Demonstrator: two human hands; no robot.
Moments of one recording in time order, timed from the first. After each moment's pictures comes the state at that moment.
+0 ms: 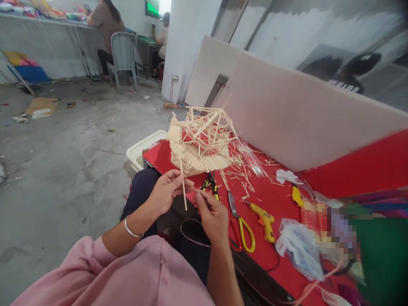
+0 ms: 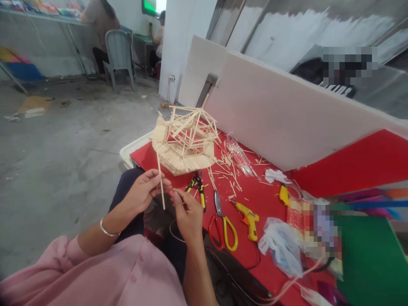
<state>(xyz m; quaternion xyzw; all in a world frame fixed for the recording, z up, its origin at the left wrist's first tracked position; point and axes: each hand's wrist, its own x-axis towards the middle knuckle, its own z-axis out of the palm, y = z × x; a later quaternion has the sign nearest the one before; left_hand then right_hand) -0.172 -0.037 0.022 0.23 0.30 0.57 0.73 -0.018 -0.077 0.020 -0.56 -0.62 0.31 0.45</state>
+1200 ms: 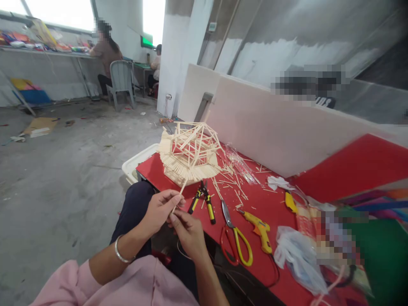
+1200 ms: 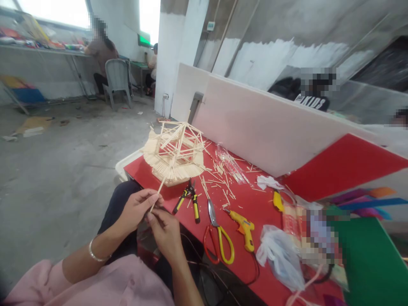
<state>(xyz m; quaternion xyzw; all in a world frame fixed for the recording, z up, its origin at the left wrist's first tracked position) -0.164 -0.053 0.017 0.40 0.42 0.54 0.61 -0.039 -0.089 -0.008 -0.48 -0.59 0.50 0.42</state>
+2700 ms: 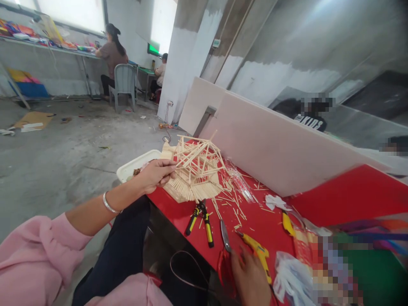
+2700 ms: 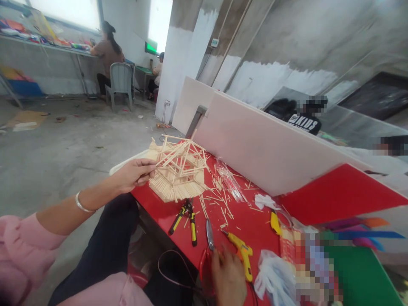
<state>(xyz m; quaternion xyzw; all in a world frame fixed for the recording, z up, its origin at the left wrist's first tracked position) -0.210 0.059 0.092 0.39 0.38 0.48 0.68 0.147 -0.096 -0.062 -0.81 -0.58 -0.04 0.10</state>
